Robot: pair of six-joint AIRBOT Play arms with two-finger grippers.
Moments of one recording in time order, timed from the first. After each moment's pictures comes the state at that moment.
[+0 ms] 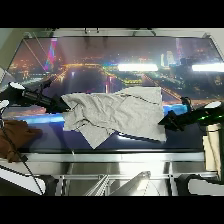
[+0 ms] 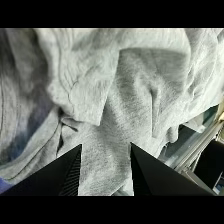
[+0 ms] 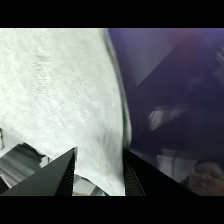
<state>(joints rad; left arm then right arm) 0.29 -1.80 1.27 0.79 -1.45 -1.08 -0.30 -1.50 0.75 -0.79 1.21 1.16</state>
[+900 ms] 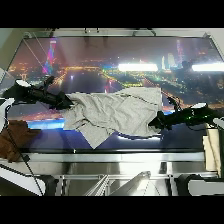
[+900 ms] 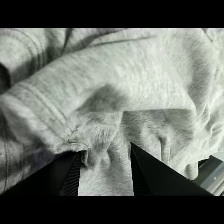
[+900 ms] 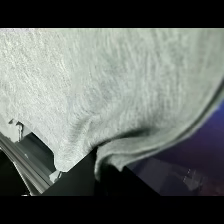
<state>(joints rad) 0.22 -1.81 1.29 0.81 -1.30 -1.09 -0.18 -1.57 0.74 -0.59 1.18 1.02</state>
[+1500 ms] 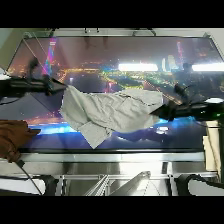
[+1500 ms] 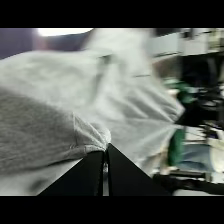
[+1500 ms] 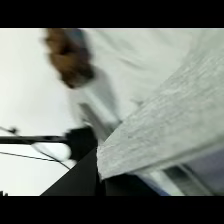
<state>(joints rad) 0.32 -1.61 1.29 0.34 -1.52 -0.92 -0.26 -1.39 0.78 -0.27 1.55 0.86</state>
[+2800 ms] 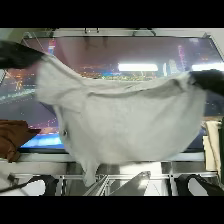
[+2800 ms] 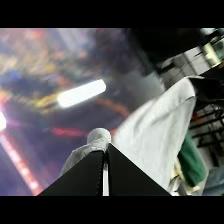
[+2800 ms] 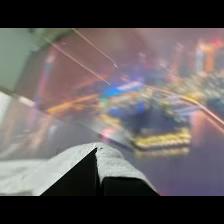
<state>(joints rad) 0.28 -1.49 1.51 0.38 -1.46 -1.00 -0.38 -1.03 0.83 -0.31 0.91 0.87</state>
